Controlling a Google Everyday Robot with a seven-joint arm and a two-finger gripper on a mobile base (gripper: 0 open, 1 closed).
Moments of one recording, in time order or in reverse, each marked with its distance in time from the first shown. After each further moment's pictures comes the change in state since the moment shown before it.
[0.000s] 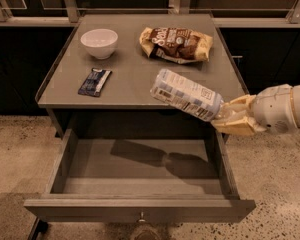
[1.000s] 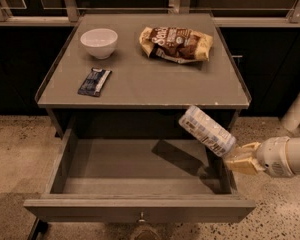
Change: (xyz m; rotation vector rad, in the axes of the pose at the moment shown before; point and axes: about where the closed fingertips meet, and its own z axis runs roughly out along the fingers) arm 0.158 0.014 0.028 0.079 0.129 0.375
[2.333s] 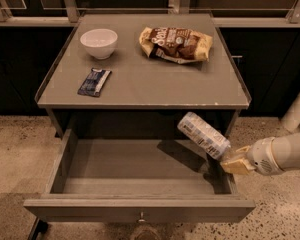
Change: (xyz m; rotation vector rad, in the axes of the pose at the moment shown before) arm 0.024 -0.007 0.036 -0.057 0.125 0.066
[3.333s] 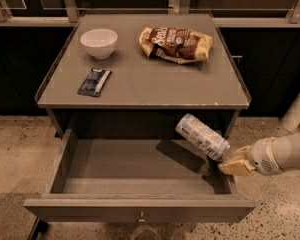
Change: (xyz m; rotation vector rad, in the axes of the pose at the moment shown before) arm 0.000 0.000 0.000 0.000 0.000 0.000
